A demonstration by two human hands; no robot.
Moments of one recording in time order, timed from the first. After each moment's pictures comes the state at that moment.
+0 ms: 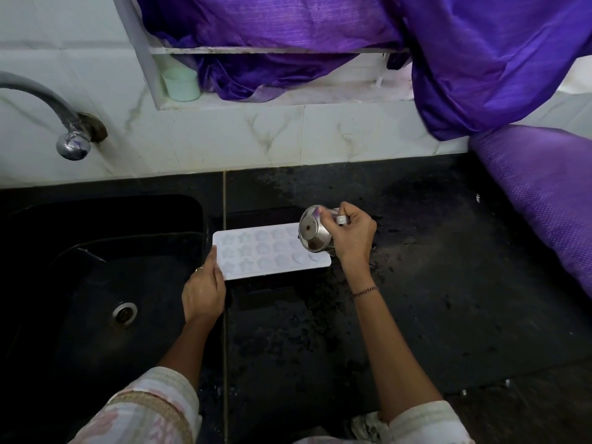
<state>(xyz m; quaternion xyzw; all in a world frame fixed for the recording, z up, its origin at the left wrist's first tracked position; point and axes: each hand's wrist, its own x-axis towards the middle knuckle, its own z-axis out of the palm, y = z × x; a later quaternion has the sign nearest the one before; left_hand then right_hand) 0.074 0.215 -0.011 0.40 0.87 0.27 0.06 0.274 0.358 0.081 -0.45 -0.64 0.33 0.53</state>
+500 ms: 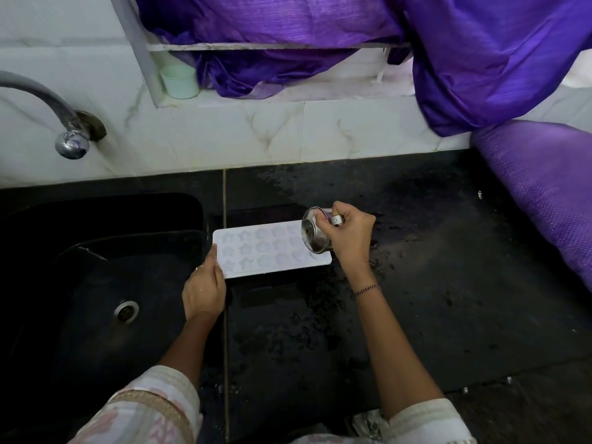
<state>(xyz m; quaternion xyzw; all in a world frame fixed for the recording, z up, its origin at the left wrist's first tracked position) 0.075 0.215 -0.012 0.40 0.87 0.27 0.06 0.276 0.361 0.078 -0.43 -0.71 0.25 0.50</state>
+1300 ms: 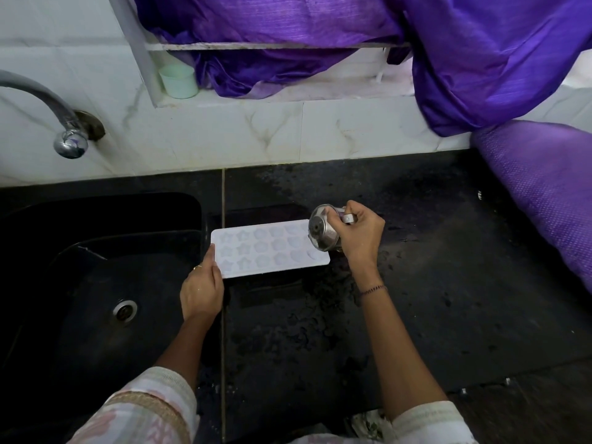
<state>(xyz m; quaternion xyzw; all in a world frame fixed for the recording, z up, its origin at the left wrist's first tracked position) 0.074 0.216 -0.012 0.40 0.88 0.26 0.06 0.290 0.365 0.080 -0.47 -0.66 0.29 0.51</state>
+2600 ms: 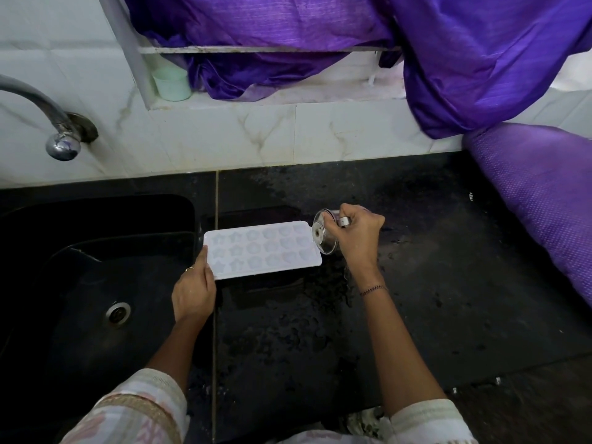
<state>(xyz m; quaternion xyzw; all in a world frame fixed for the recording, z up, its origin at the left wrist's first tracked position) 0.072 0.217 -0.018 0.40 0.88 0.25 0.05 0.306 0.370 0.083 -0.48 -0.74 0.17 0.44</state>
